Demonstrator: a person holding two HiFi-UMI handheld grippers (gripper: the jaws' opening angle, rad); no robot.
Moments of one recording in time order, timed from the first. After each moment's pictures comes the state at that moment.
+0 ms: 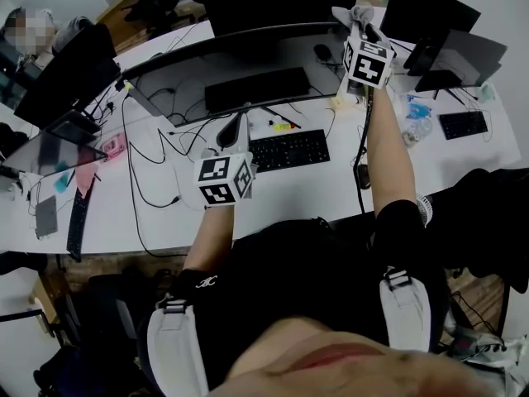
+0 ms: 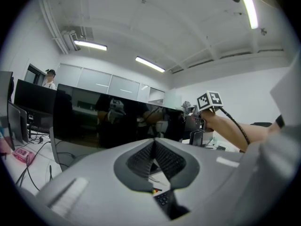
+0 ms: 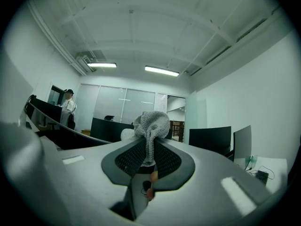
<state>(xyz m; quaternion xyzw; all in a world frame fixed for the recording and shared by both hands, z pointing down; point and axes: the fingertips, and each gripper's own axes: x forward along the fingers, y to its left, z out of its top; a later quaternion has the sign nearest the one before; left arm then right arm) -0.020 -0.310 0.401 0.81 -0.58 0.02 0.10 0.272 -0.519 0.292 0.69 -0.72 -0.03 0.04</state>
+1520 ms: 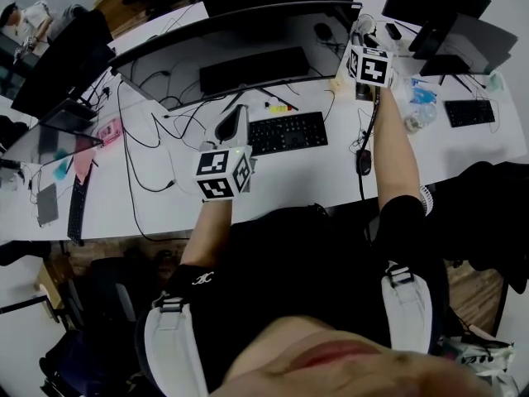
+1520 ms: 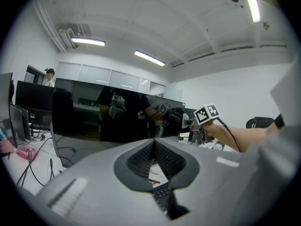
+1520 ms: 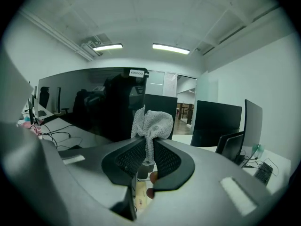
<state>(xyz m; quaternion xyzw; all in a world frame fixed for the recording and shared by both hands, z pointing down) 0.005 -0.303 0.425 0.80 -0.59 0.05 0.11 0.305 -0.534 0.418 0.65 -0.75 0.04 0.14</state>
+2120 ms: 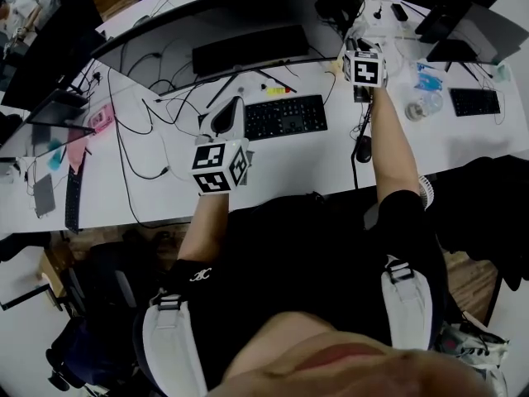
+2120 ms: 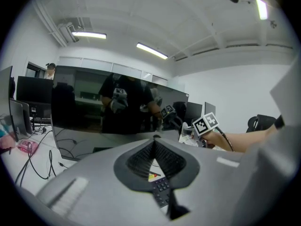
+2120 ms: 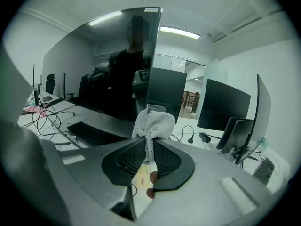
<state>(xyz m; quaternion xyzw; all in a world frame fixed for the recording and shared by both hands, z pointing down) 0.006 -0.312 0.458 0.79 -0.59 0.08 0.14 0.301 -0.536 0.527 0.61 -0.76 0.08 0.22</state>
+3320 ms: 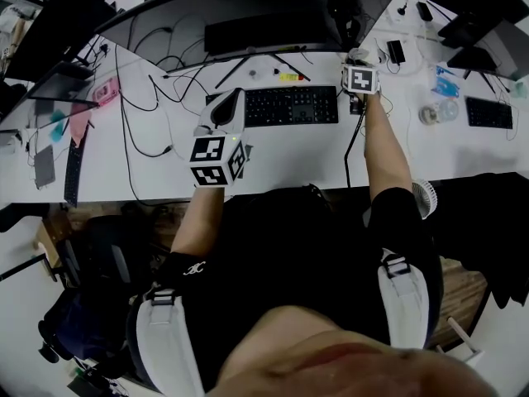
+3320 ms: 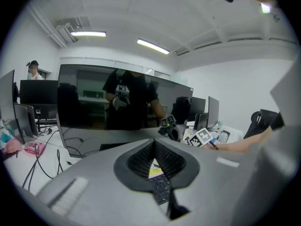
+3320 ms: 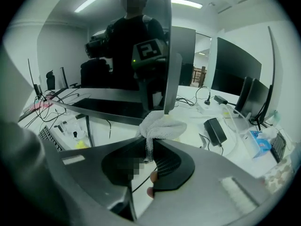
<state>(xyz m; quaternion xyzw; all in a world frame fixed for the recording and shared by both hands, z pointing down) -0.017 -0.305 0.474 0.78 -0.60 0.11 0.15 0.274 -0.517 0.684 0.57 -0.74 0.19 0.30</state>
